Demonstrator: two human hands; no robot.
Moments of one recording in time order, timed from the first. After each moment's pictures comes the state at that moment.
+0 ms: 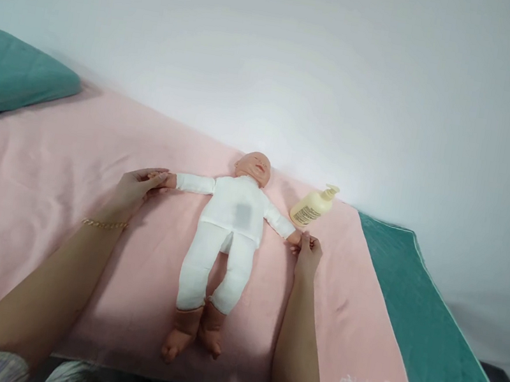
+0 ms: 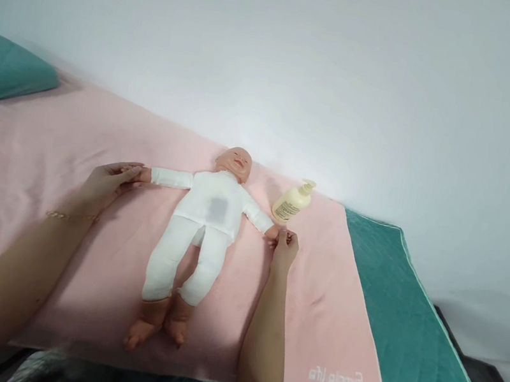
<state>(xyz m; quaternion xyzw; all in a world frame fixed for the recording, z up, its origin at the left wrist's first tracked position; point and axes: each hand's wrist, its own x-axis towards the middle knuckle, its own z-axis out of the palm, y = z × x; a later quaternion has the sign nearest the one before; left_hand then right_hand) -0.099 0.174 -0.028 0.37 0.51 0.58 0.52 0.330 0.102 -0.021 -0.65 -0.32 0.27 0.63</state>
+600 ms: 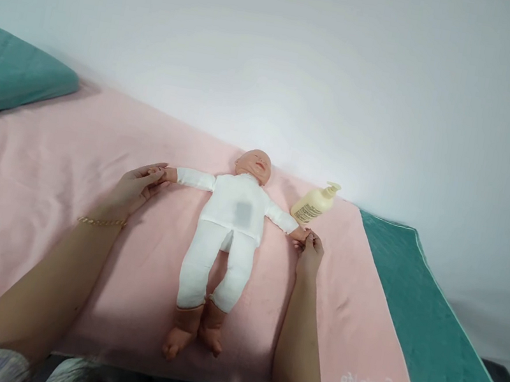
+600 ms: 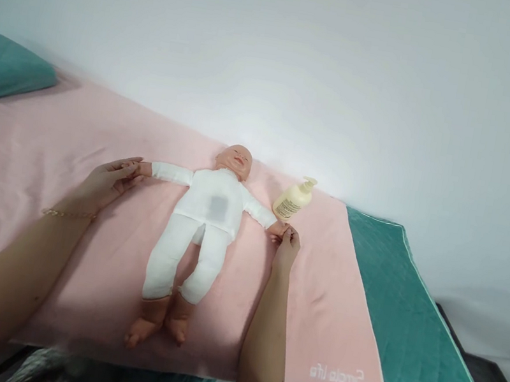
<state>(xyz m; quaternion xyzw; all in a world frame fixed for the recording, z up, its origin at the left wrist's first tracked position) -0.103 0.177 -0.032 0.33 0.43 0.61 0.58 0.337 0.106 -0.029 -0.62 -0.29 0.30 0.67</state>
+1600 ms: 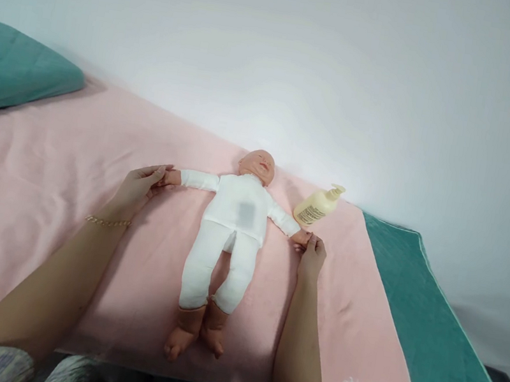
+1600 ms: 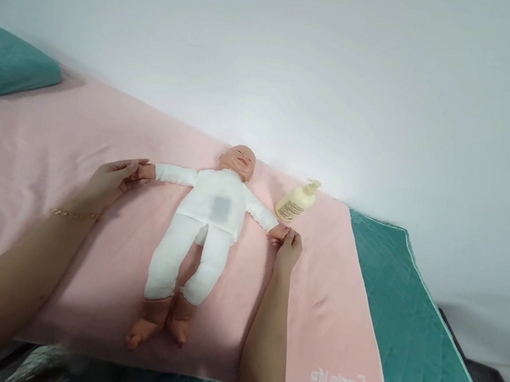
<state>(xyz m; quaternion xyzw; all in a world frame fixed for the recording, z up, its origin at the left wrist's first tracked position) -0.097 0.174 -0.030 0.35 0.44 0.61 0.56 0.335 0.104 -0.029 -0.65 -0.31 0.27 0.64</state>
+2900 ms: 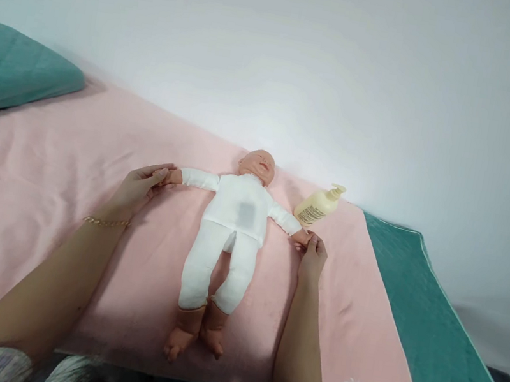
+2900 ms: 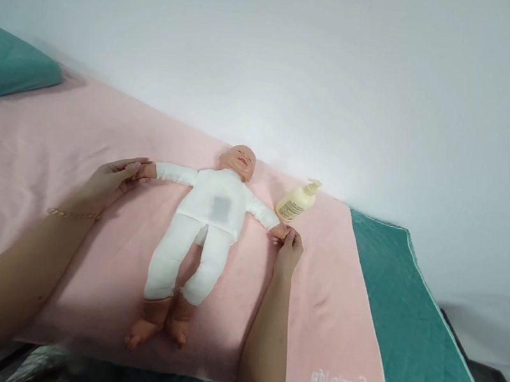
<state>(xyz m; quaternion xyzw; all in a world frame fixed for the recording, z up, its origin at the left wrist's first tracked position) -0.099 0.174 -0.032 0.36 0.42 0.61 0.57 0.335 0.103 -0.029 -0.63 -0.31 0.28 0.65</state>
